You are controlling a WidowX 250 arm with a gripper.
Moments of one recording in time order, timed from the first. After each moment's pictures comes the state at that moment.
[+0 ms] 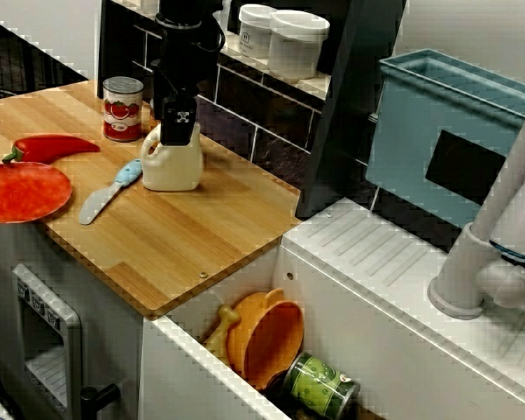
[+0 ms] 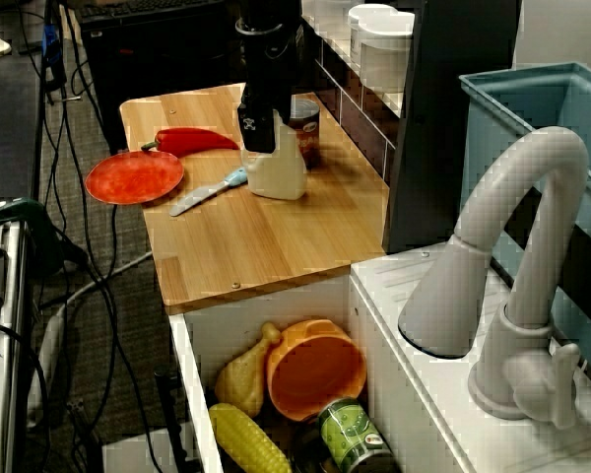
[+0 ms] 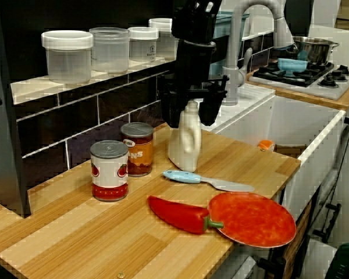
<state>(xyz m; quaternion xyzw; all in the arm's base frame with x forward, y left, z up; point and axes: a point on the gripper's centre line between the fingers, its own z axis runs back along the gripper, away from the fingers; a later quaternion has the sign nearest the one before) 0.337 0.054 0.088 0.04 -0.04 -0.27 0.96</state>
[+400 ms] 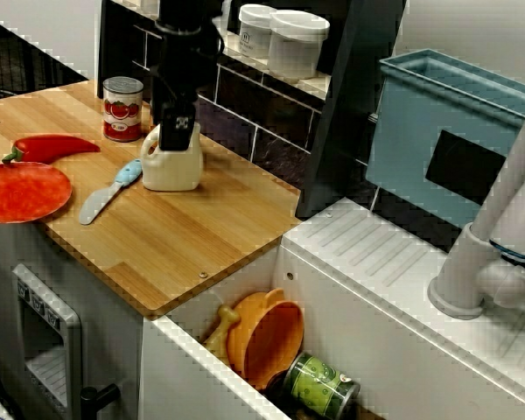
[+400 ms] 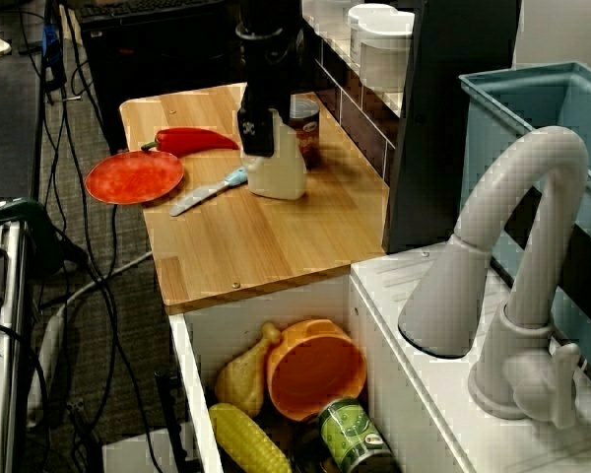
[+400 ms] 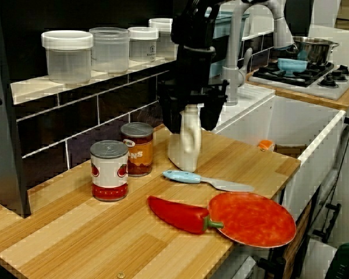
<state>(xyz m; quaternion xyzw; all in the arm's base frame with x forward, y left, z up) 0.335 0.053 0.080 0.03 -0.03 -0.27 0.96</state>
